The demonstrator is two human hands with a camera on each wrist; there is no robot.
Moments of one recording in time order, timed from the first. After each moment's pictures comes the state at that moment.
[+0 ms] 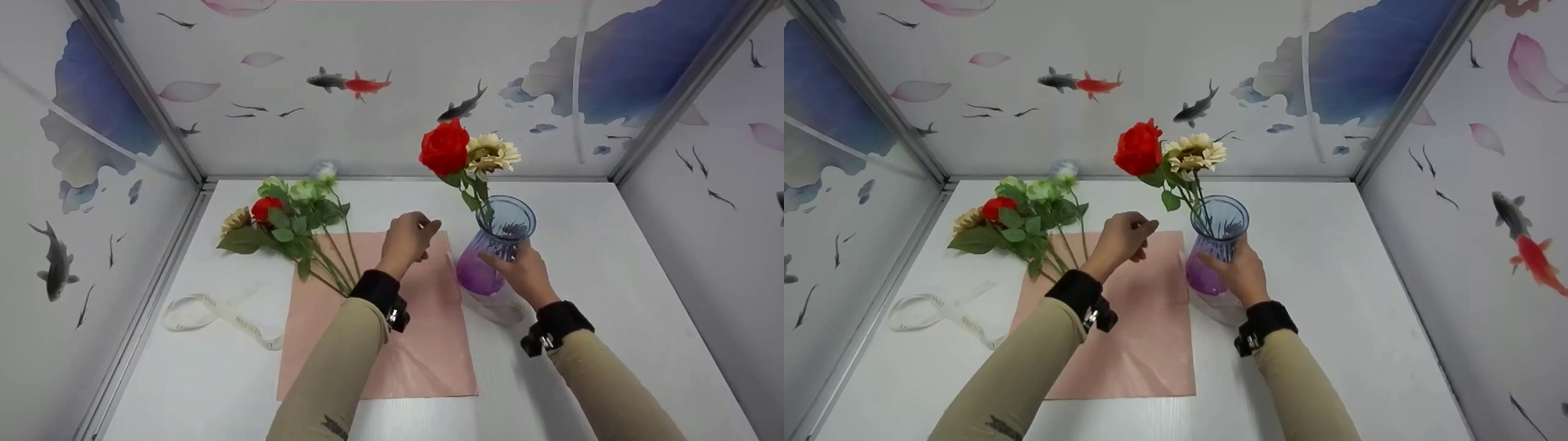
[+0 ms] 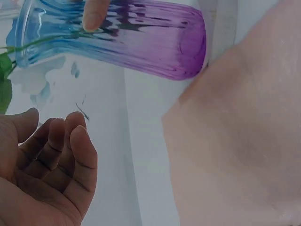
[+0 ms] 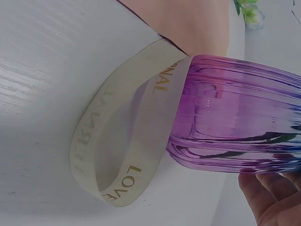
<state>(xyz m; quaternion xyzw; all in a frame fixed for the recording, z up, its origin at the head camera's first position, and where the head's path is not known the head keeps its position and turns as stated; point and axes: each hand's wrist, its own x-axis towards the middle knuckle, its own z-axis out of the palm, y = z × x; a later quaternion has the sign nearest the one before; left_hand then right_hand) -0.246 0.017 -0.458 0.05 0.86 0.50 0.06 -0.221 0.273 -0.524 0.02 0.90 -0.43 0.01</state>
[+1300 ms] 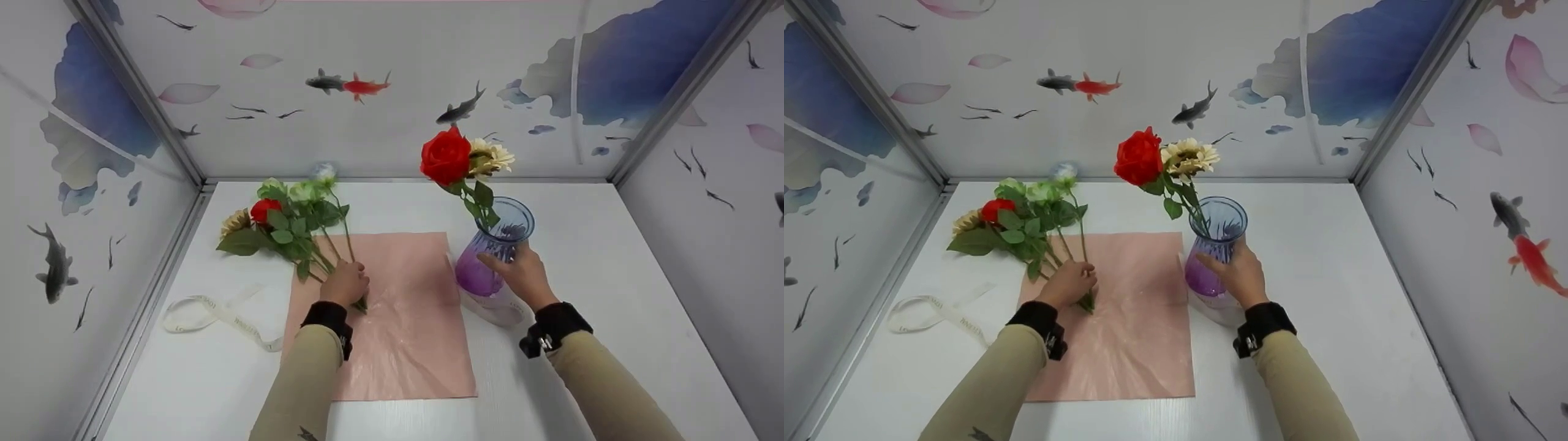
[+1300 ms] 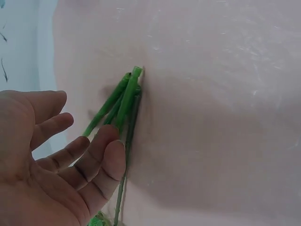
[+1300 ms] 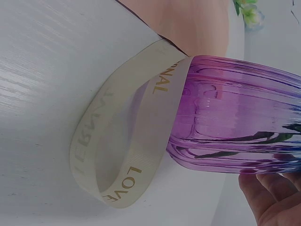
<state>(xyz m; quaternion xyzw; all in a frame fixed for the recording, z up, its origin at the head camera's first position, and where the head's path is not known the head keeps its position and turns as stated) -0.223 -0.085 -0.549 -0.01 0.95 0.27 0.13 -0.219 0.272 -0.522 0.03 0.90 -0.43 0.03</state>
